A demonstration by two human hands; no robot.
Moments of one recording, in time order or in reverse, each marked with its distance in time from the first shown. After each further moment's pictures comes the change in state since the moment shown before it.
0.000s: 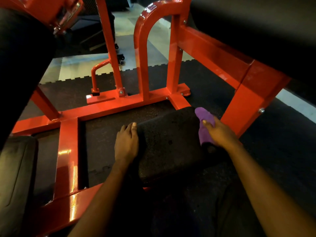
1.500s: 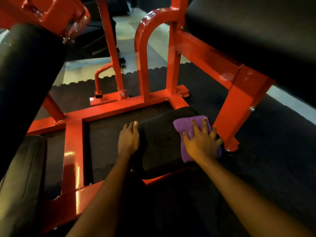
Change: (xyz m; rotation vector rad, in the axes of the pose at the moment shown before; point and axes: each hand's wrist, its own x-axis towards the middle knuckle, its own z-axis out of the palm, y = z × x) left_hand -0.002 0.010 -0.008 0.031 -0.066 -0.036; right_hand -0.067 -0.022 0.062 -0.444 0.283 -0.052
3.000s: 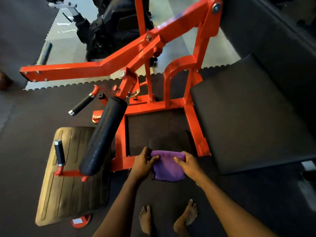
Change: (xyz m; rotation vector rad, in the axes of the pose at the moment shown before) left_hand -0.183 0.353 -0.287 -0.115 -0.233 -0.220; right_hand -0.083 -0.021 -0.429 0.776 -0.798 -0.060
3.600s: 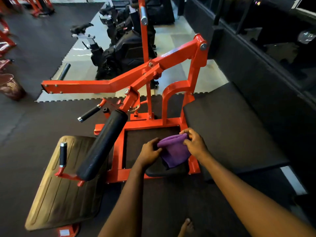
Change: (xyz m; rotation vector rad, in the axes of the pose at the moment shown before) left_hand -0.025 0.122 -0.001 -0.076 0.063 0.146; right_hand -0.029 -0.082 -0.101 0.011 0.200 -0.570
